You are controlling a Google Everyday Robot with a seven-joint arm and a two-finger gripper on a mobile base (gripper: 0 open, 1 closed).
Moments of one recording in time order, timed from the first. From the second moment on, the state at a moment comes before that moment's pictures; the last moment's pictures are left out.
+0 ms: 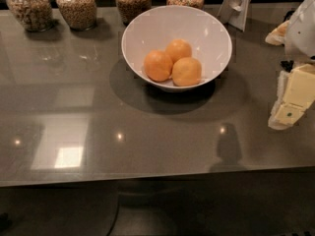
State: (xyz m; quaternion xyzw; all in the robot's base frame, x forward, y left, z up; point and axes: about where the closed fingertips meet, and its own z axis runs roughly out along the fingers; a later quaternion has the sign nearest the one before) arm 0.438 -0.217 0.976 -0.60 0.78 -0.03 0.16
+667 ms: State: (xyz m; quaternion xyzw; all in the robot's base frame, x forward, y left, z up) arm 0.443 -0.212 0.979 -0.60 0.78 -0.03 0.17
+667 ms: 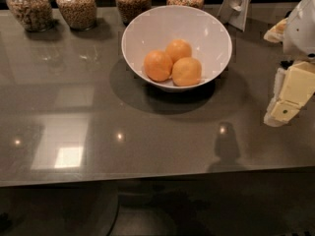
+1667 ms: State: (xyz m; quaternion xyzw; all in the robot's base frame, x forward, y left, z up) arm 0.524 -0.142 0.975 -0.50 0.82 0.07 0.27
